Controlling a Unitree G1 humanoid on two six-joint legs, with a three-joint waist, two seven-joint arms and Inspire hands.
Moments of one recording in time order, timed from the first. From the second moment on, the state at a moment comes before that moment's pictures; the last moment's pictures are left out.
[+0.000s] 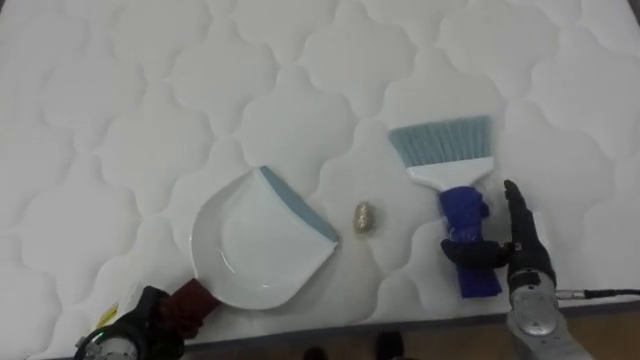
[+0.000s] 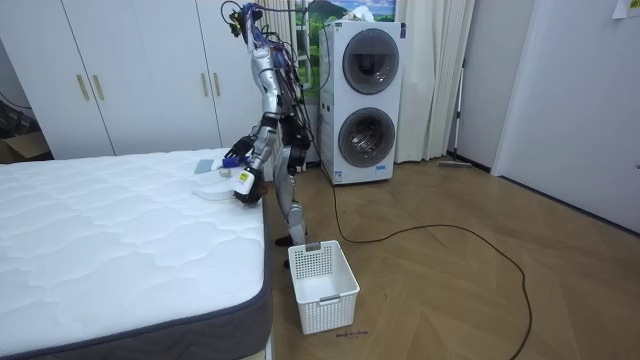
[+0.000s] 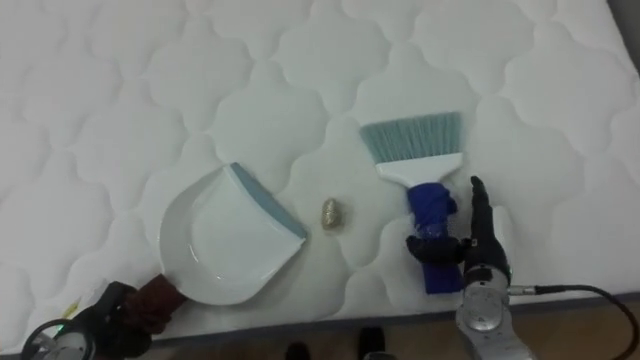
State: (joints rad) left arm -0.09 0.40 -0.25 1.07 0.36 -0.14 0.21; right arm -0.17 -0.37 0.30 0.88 0.14 -0.25 -0.43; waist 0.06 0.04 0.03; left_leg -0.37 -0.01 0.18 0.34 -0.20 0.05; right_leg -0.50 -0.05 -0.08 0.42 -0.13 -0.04
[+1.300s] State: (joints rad) left arm -0.13 0.41 -0.30 1.04 0.37 -0.09 0.18; right arm -0.27 -0.43 0.27 1.17 -0.04 -0.14 -0.39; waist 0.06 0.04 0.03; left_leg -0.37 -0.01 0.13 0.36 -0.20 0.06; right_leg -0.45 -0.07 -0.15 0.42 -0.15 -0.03
